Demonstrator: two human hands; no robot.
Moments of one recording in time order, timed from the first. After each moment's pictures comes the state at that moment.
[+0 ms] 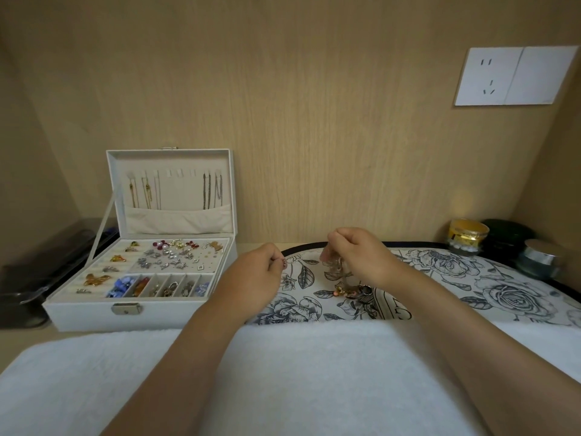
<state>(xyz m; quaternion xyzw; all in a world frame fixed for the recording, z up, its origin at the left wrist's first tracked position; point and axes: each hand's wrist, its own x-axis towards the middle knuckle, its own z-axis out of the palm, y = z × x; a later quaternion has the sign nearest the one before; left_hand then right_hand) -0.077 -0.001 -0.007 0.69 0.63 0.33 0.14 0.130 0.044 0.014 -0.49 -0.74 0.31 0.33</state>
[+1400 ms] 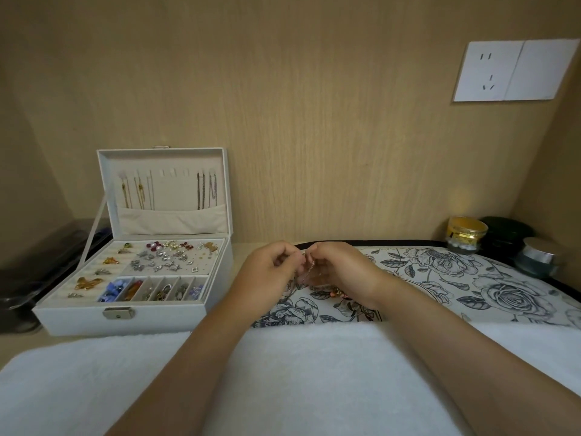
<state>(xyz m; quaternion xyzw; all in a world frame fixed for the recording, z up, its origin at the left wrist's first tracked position) -0.052 -0.003 -0.001 0.65 0.52 0.47 0.29 0.109 0.041 0.001 -0.38 -0.63 0.58 0.34</state>
